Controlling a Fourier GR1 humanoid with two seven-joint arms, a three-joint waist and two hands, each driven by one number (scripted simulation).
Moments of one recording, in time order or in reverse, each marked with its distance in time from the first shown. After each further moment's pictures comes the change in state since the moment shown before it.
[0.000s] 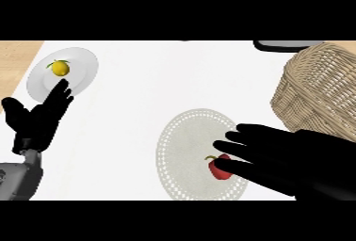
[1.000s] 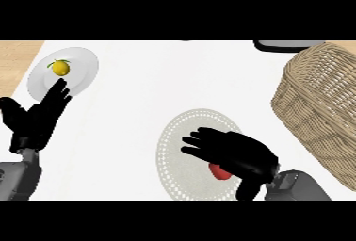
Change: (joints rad) left arm -0.006 -0.034 0.070 0.024 -0.045 -0.065 -0.004; right arm 0.191 0.181 0.287 0.513 0.676 -0.526 -0.579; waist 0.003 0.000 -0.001
